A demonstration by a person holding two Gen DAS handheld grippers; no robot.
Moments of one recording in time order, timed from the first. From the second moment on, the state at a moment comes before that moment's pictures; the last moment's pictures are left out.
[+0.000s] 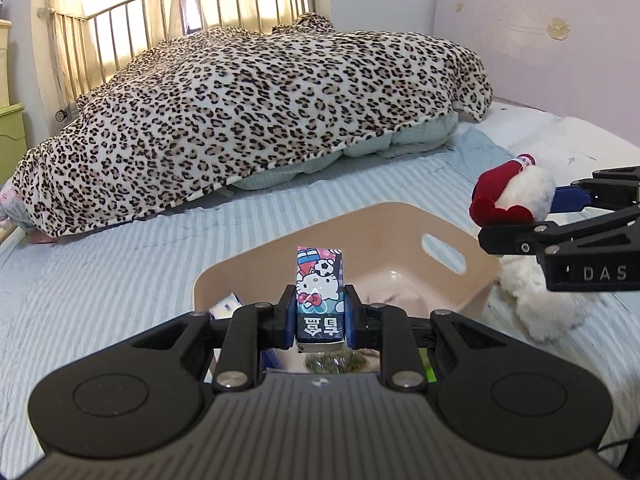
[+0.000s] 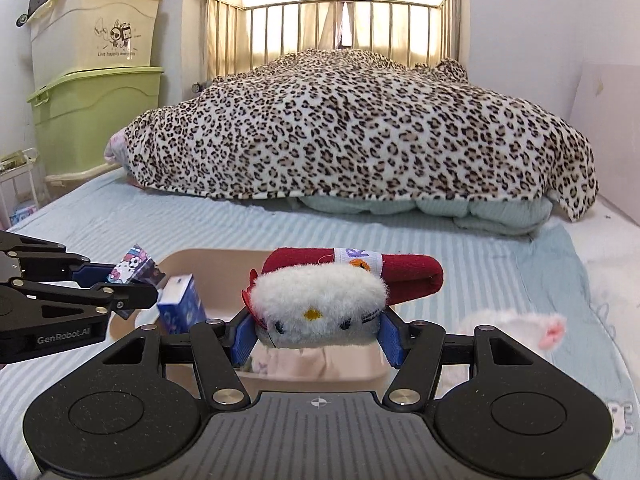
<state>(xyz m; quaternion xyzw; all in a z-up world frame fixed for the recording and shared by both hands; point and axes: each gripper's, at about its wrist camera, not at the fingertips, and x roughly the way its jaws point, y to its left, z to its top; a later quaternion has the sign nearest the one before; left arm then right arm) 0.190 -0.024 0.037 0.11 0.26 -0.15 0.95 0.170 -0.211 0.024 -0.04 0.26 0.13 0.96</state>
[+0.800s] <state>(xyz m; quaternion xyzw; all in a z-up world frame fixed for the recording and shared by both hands) 0.252 -0.031 -0.031 0.09 0.38 -0.10 0.91 0.223 -0.180 -0.032 -0.03 0.32 0.14 0.94</state>
